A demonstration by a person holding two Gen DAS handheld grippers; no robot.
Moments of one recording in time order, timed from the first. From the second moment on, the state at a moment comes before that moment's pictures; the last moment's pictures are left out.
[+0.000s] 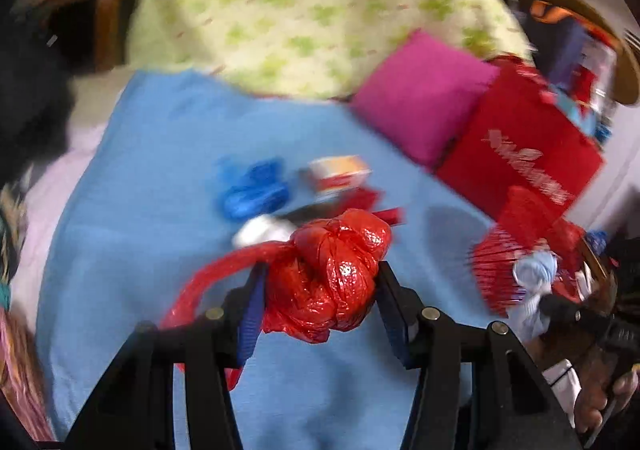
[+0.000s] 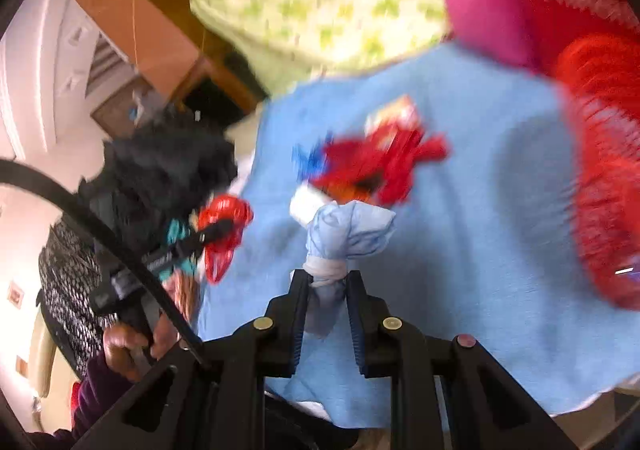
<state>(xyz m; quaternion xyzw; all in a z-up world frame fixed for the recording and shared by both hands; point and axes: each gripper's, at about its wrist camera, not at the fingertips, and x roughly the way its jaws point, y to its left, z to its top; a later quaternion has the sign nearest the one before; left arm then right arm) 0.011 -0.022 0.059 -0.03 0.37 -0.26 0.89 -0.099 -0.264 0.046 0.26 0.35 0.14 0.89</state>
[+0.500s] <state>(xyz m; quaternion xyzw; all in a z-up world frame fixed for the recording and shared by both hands) -0.036 -0.280 0.116 0.03 0.35 -0.43 0.83 -0.213 -0.437 0.105 0.29 0.23 -0.06 0.93</state>
